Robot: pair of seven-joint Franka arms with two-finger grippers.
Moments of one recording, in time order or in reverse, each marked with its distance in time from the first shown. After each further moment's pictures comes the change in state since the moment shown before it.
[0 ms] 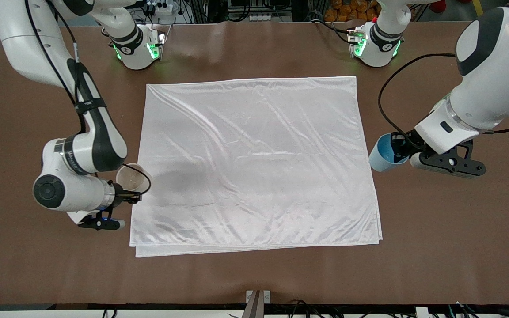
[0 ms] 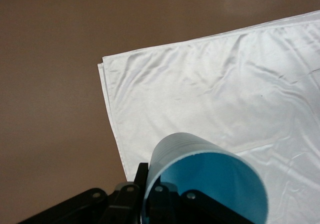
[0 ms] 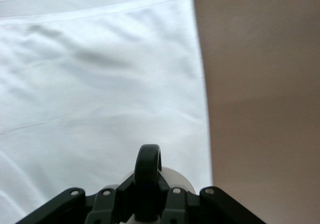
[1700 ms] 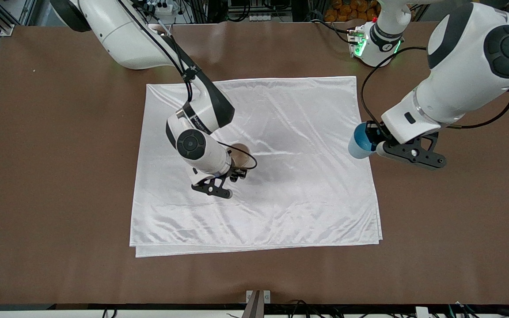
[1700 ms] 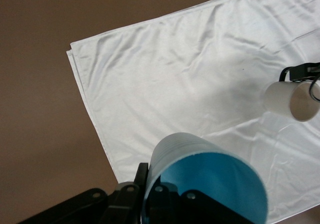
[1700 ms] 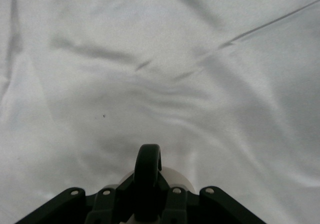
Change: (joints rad) left arm -0.063 0.005 -0.034 -0.003 0.001 -0.058 0.000; right arm 0.419 0.089 0.002 0.007 0.137 0.285 0.518
